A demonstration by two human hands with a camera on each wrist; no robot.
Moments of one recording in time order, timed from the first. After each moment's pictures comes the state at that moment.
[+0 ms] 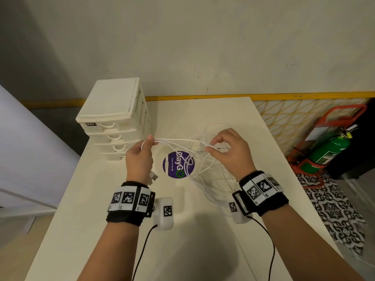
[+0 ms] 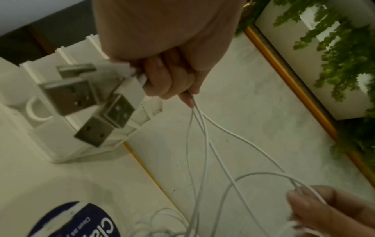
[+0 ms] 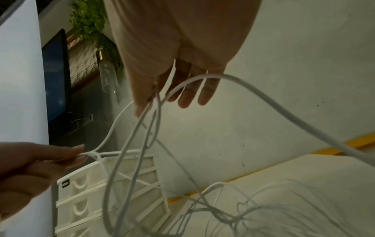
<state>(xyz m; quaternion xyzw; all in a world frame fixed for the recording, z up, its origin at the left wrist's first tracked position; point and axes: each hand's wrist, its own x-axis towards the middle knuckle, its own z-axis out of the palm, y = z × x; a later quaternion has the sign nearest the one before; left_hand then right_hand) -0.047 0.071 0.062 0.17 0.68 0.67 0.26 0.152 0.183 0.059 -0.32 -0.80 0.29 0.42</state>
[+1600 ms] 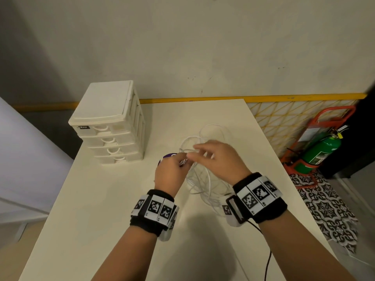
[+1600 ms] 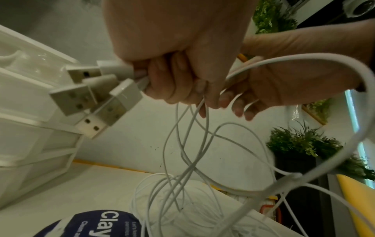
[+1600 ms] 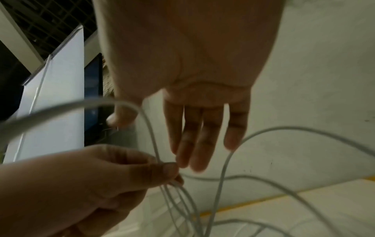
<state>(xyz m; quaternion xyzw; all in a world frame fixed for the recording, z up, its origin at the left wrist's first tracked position) 0.016 0.088 0.042 0.49 0.76 0.39 0.15 0.149 0.157 0.092 -0.34 -0.85 0.31 0.24</state>
